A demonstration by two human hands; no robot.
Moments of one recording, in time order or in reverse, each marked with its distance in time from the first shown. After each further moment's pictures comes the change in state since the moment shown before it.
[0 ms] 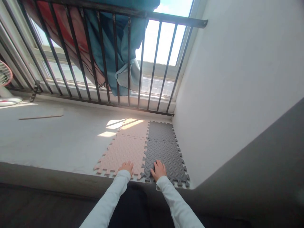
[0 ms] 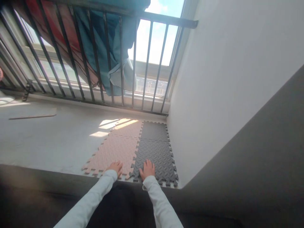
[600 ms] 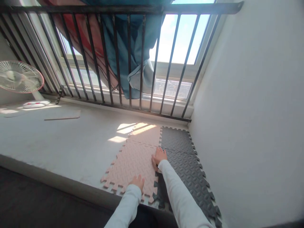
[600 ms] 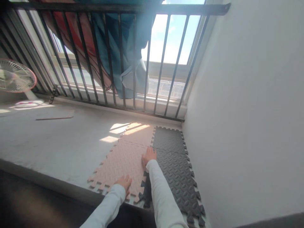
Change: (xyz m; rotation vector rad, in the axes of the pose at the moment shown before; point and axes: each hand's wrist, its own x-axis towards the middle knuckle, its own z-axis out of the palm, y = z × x) left_hand 0.017 0.001 -0.004 0.019 -0.231 0.036; right_hand 0.159 -0.065 -0.021 -0.025 0.003 -0.129
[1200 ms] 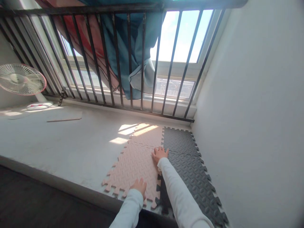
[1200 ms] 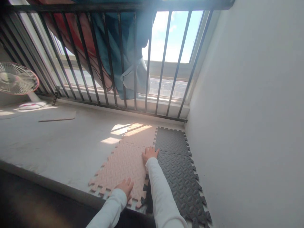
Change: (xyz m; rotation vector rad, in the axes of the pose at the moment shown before) left_hand 0.006 -0.004 0.007 -0.002 0.003 0.007; right_hand 0.015 -0.012 -0.007 -0.073 0.086 0.004
